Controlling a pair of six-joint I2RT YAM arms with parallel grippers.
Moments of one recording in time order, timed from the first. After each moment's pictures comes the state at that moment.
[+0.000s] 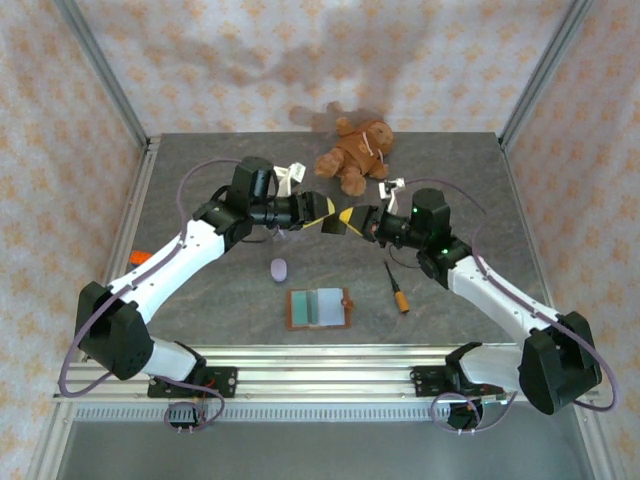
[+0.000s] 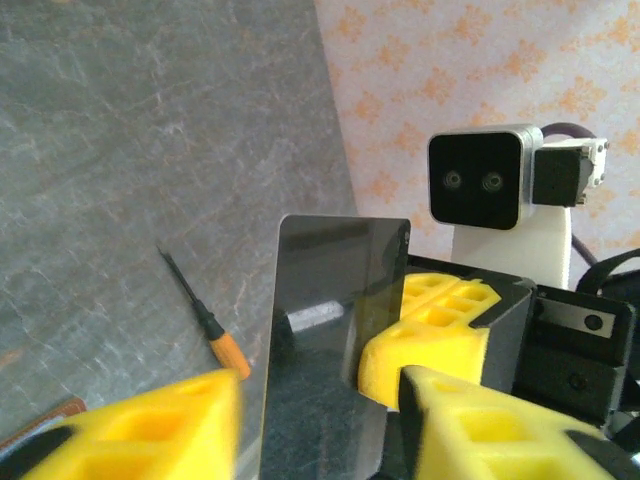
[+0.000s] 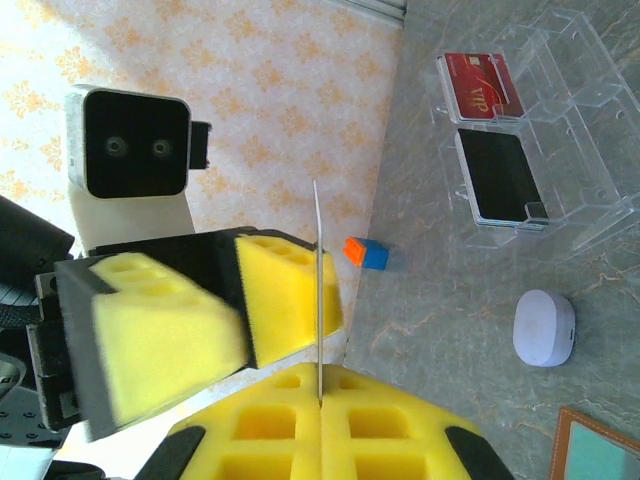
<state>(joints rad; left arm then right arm) -0.47 1.42 1.19 -0.30 0.66 -0.85 0.45 1.19 0.77 0.19 -0.69 1.11</state>
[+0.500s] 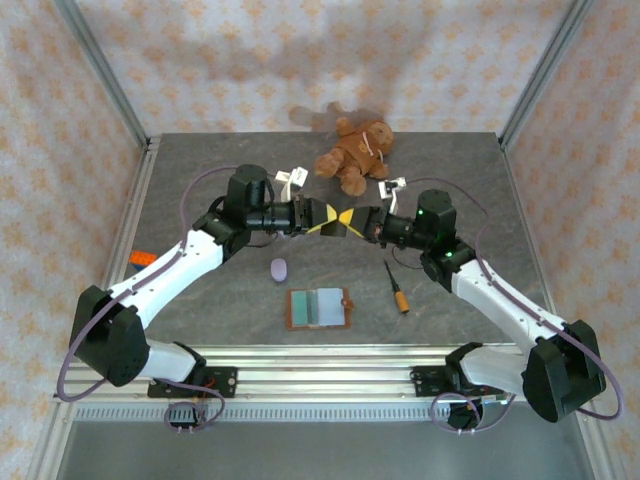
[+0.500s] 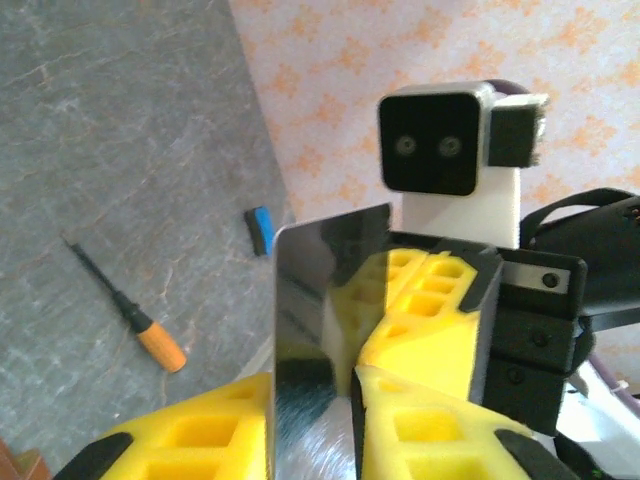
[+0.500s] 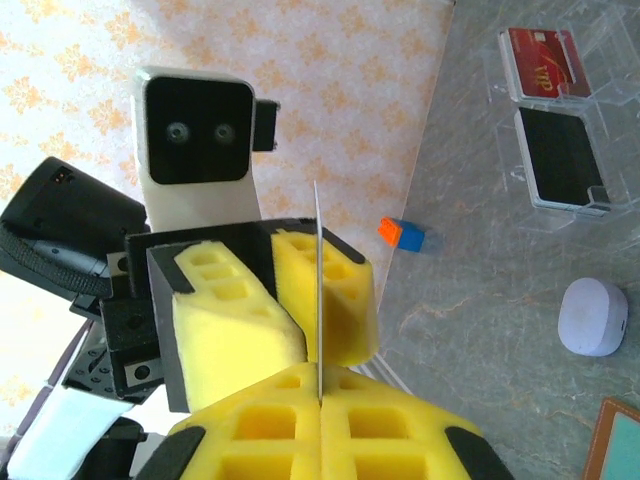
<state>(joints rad) -0.47 1.38 1.06 -0.06 0.80 -0.95 0.45 1.15 0.76 0.22 -0.77 1.12</state>
